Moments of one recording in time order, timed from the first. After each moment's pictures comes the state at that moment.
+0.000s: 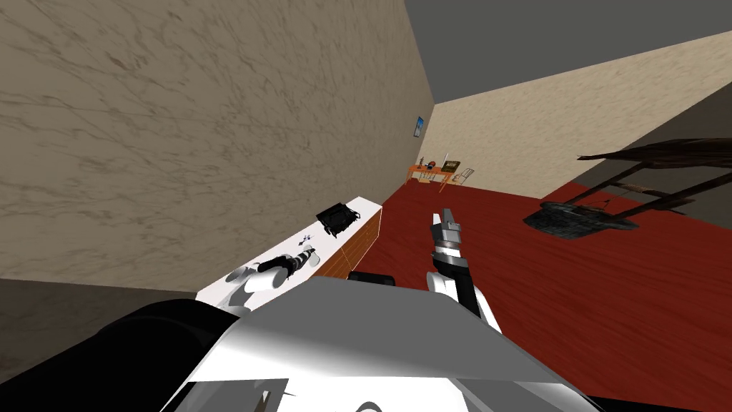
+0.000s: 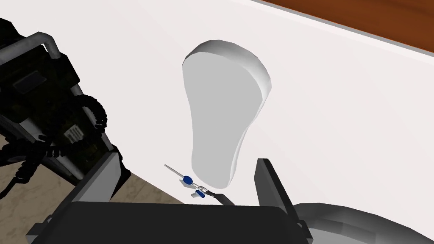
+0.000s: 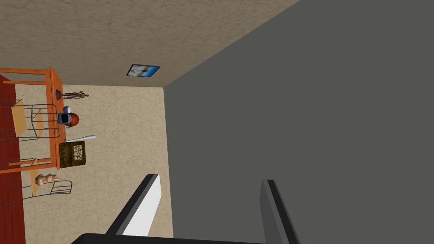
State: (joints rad) left arm 0.59 0.62 0.17 -1.80 0.70 0.67 -0.69; right arm 0.53 -0.03 -0.02 -2.25 0.05 -0.37 0.00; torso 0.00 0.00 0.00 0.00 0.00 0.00
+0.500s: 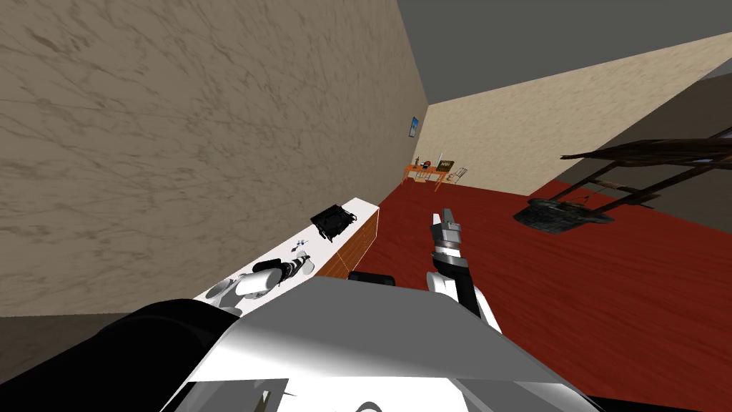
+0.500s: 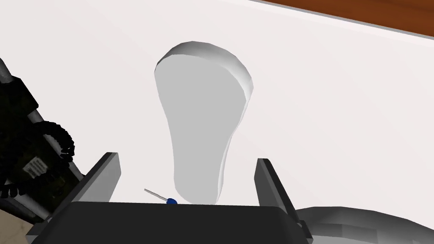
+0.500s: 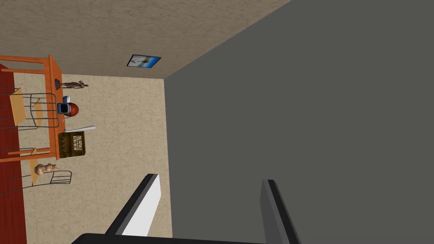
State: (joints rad) left arm 0.61 0.66 0.20 -1.74 0.74 0.79 -0.73; right arm 0.53 -0.03 -0.02 -2.25 0.05 -0.37 0.00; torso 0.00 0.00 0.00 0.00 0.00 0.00
